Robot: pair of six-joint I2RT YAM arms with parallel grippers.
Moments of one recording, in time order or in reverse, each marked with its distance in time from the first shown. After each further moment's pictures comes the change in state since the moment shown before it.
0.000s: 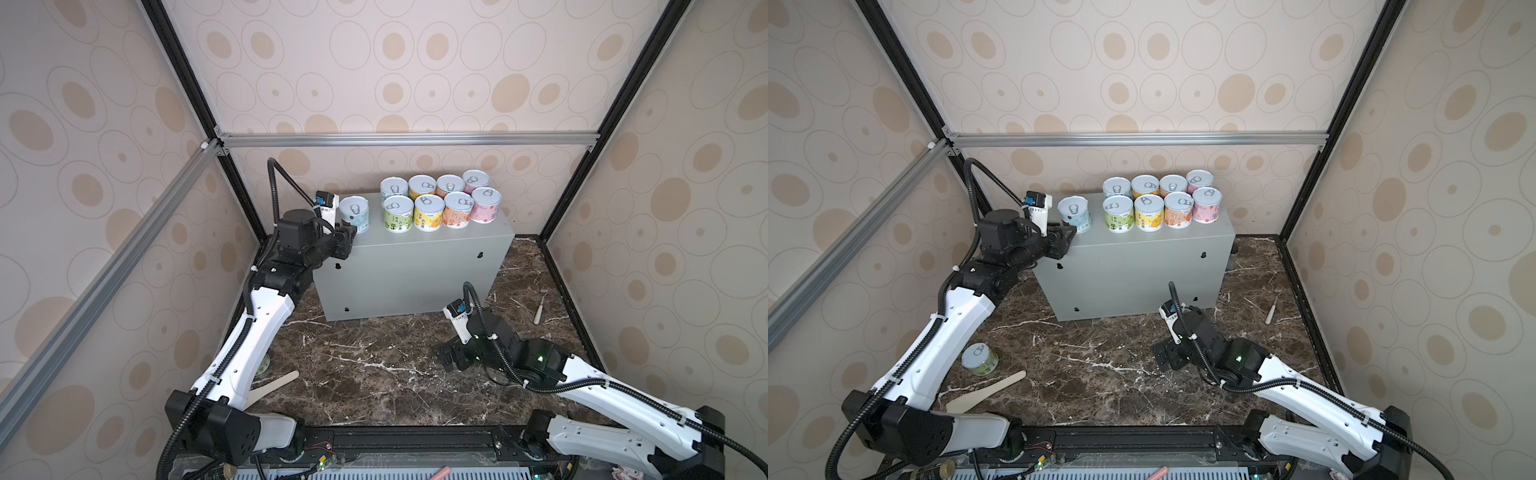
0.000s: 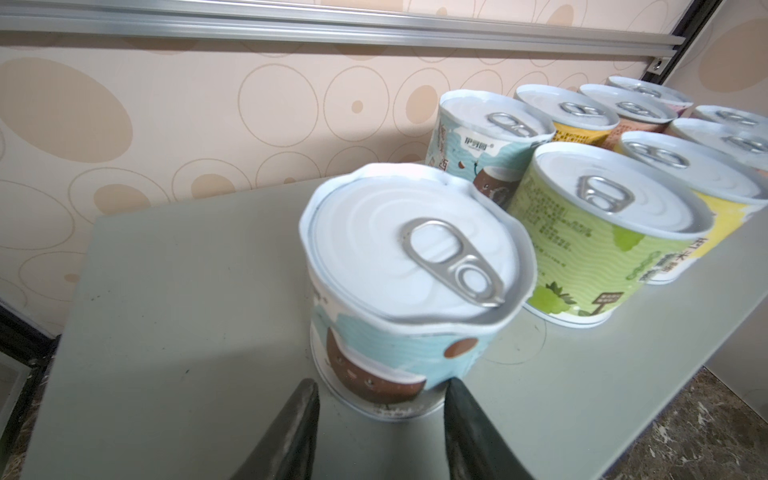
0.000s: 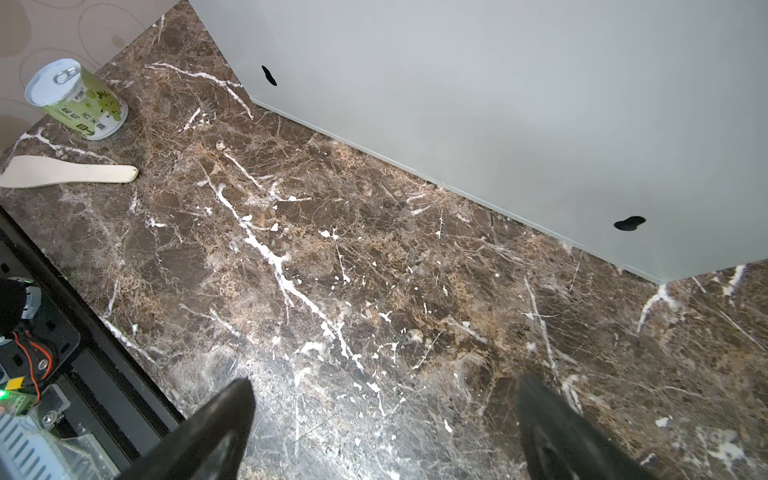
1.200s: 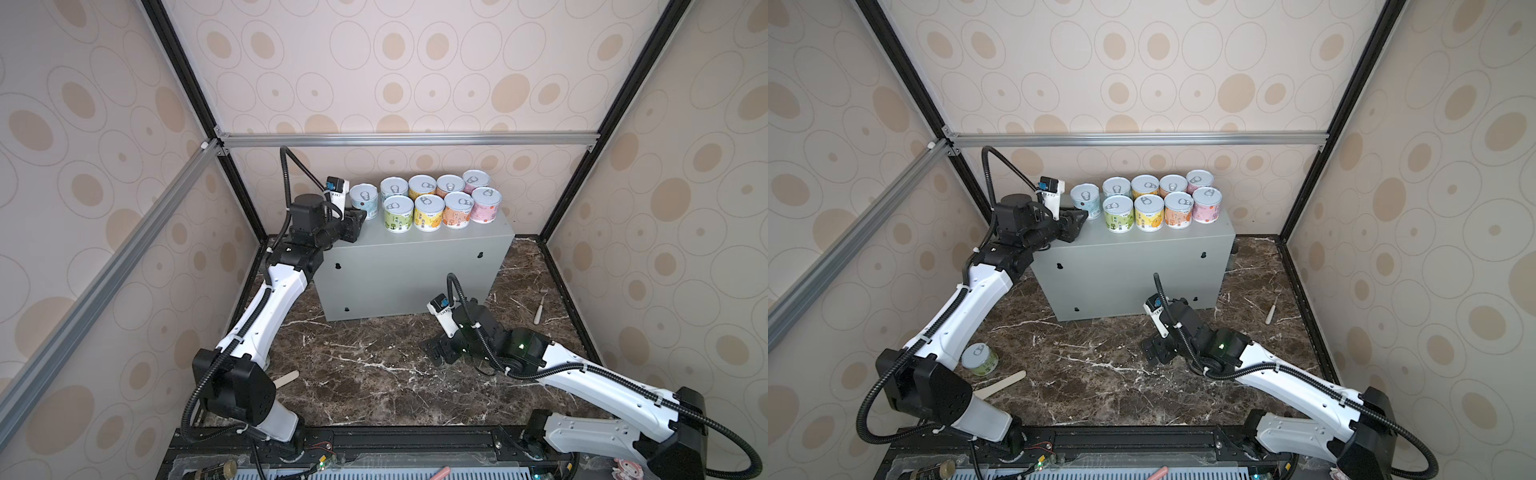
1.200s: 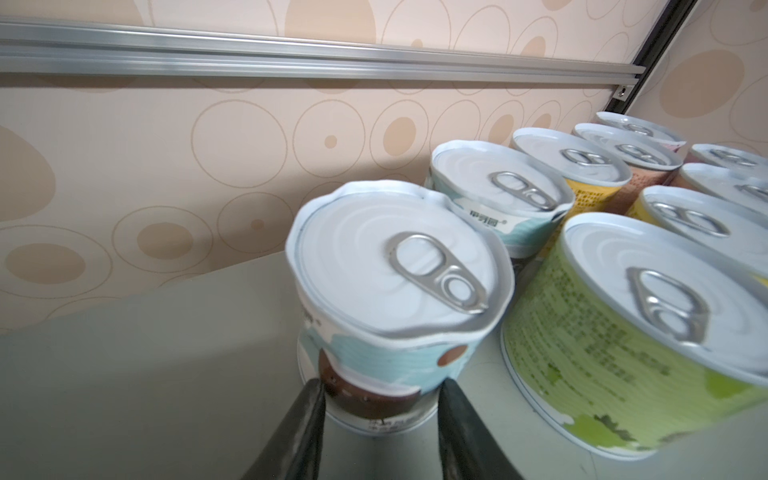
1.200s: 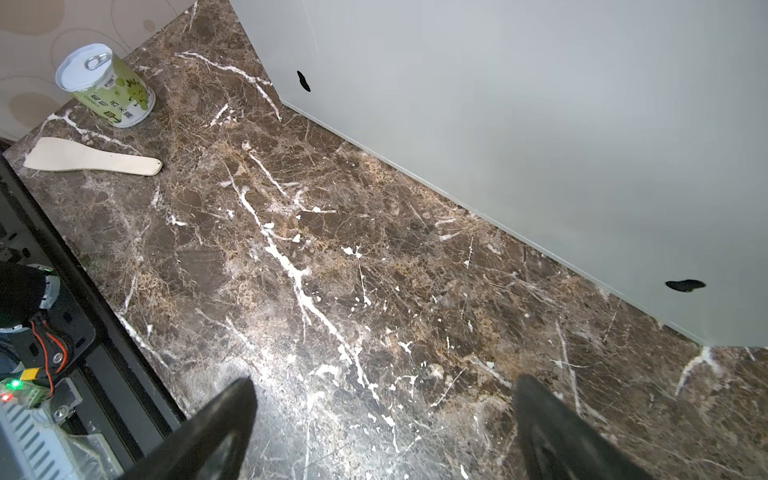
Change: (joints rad) left arm 0.013 0.198 0.130 0.127 0.100 0.003; right arm -0.009 0.127 0.075 0.055 -0.064 -0.071
